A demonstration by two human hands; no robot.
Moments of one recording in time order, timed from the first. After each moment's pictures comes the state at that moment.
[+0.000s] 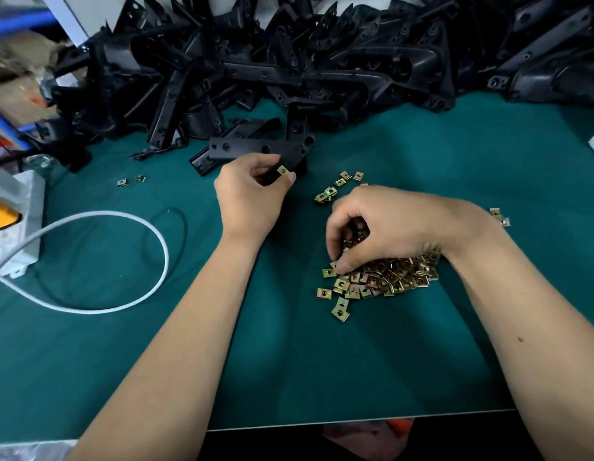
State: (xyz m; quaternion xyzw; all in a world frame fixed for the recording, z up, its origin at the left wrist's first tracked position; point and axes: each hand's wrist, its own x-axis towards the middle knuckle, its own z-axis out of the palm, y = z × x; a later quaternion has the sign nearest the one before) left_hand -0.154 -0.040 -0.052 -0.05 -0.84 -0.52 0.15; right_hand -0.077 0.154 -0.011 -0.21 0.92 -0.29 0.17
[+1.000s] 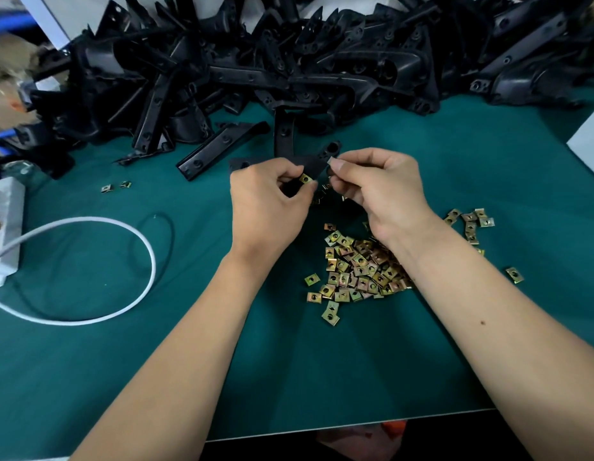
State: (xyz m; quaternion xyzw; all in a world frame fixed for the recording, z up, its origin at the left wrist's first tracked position) left_hand -0.129 -0.014 -0.044 -0.18 -0.84 -0.47 0.21; right_hand -0.098 0.140 -0.035 0.18 0.57 -0.79 -0.14
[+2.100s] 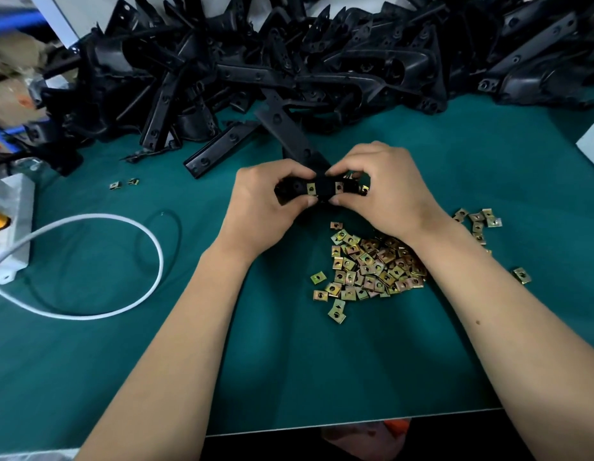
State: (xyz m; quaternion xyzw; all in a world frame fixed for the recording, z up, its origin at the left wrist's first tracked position) left_hand -0.143 -0.043 -0.044 -0.29 -0.85 -0.43 0.10; right_hand -0.098 0.164 -0.038 -0.09 0.93 -0.30 -0.19
